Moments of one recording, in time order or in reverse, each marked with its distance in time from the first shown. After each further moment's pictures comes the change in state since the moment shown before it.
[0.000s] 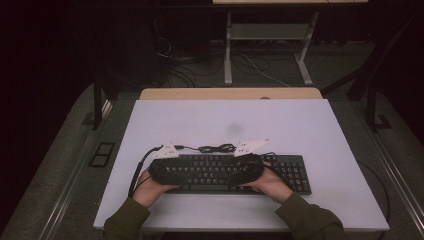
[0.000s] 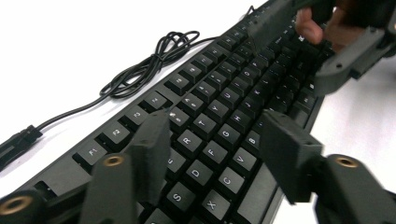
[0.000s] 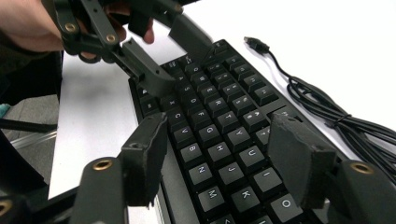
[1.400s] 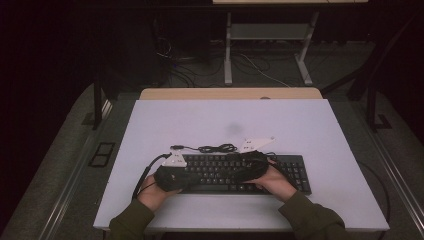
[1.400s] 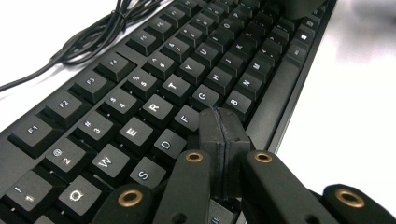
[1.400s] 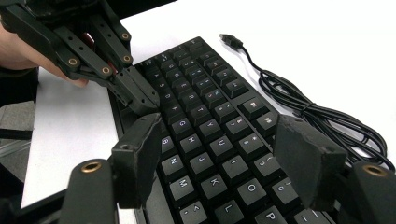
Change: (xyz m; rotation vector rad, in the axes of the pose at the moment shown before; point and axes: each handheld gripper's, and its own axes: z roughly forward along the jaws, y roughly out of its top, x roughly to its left) left arm -0.008 -0.012 0.016 0.133 -0.058 0.063; right arm -0.012 -0.004 -0.007 -0.003 -0.058 0.023
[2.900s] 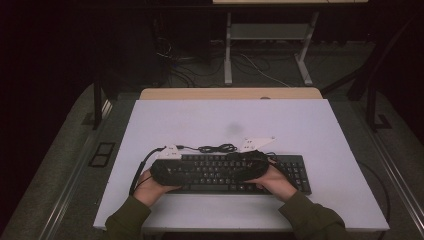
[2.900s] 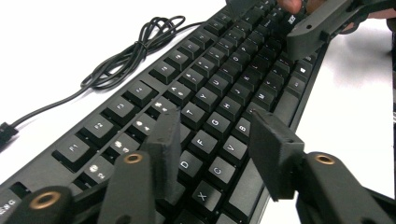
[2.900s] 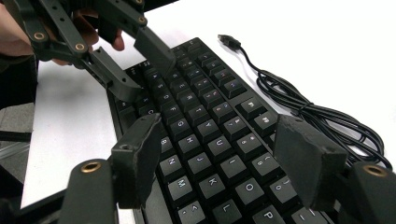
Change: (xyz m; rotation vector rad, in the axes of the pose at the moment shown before) left arm 0.010 0.011 -0.015 -0.081 0.013 -0.041; right arm -0.001 0.000 -0.001 -0.004 -0.001 0.007
